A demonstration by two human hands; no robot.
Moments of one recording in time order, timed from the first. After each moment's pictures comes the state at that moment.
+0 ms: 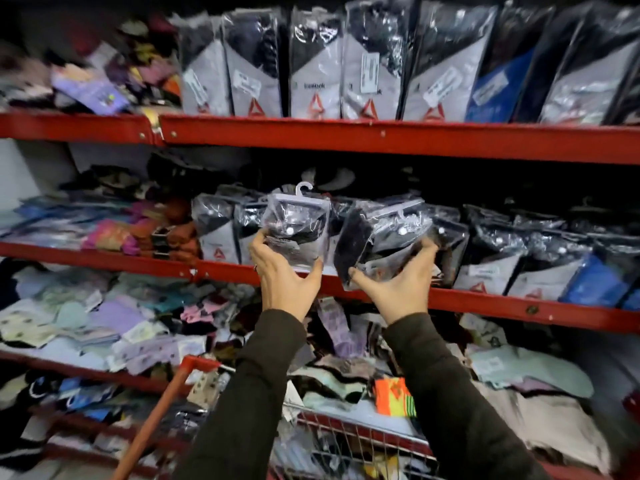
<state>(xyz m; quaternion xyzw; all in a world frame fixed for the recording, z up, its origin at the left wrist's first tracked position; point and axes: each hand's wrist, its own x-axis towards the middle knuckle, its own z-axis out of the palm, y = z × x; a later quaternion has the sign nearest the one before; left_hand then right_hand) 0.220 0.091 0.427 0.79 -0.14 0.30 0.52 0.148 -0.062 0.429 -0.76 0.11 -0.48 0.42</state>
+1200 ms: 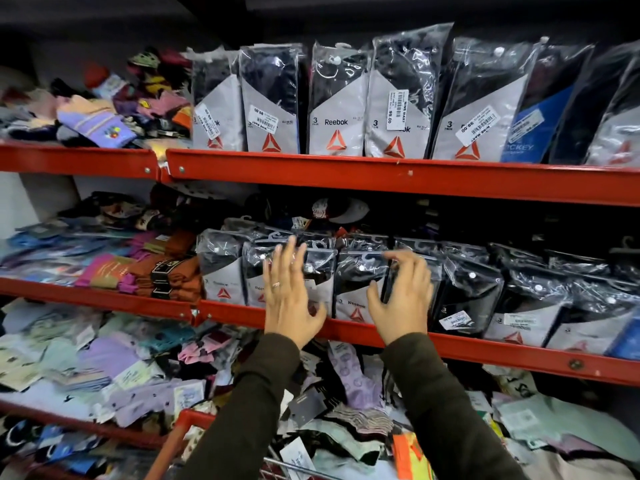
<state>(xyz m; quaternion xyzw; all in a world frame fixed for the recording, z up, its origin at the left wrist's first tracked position) 0.313 0.100 0.416 0.86 -0.28 0.36 0.22 0.227 -0.064 0.439 -0.83 0.12 -0.50 0.22</state>
